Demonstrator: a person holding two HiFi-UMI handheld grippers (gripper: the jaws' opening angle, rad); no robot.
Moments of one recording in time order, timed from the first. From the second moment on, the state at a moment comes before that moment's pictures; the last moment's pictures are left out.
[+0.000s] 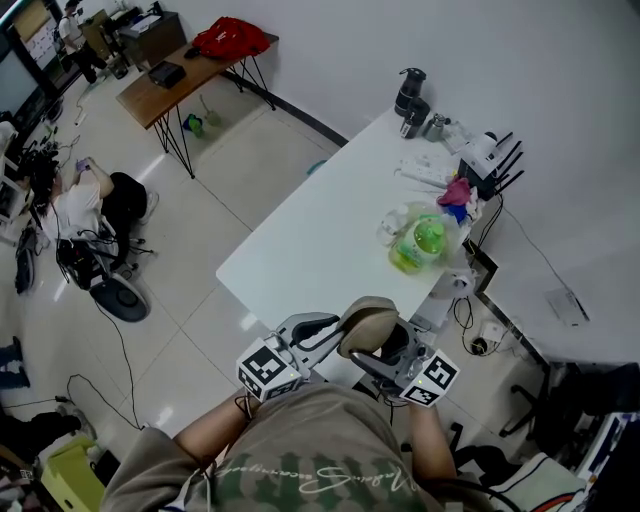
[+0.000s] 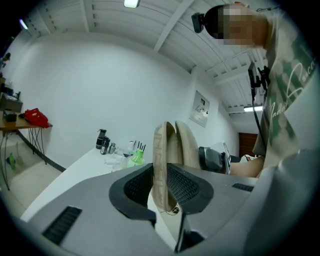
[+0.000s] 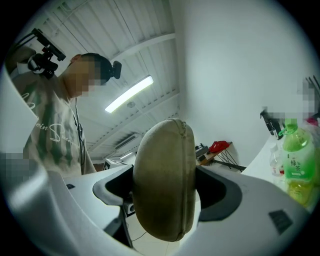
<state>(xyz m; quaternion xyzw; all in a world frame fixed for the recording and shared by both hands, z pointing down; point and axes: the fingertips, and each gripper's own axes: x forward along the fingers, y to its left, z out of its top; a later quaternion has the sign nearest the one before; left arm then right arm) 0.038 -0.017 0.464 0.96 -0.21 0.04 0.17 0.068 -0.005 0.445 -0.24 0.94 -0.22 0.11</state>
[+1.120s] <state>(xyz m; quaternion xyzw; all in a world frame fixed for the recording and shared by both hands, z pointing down) 0.016 -0.070 0.478 0.90 -0.38 0.06 0.20 0.026 -0.039 0.437 -0.43 0.88 -0.21 0.05</state>
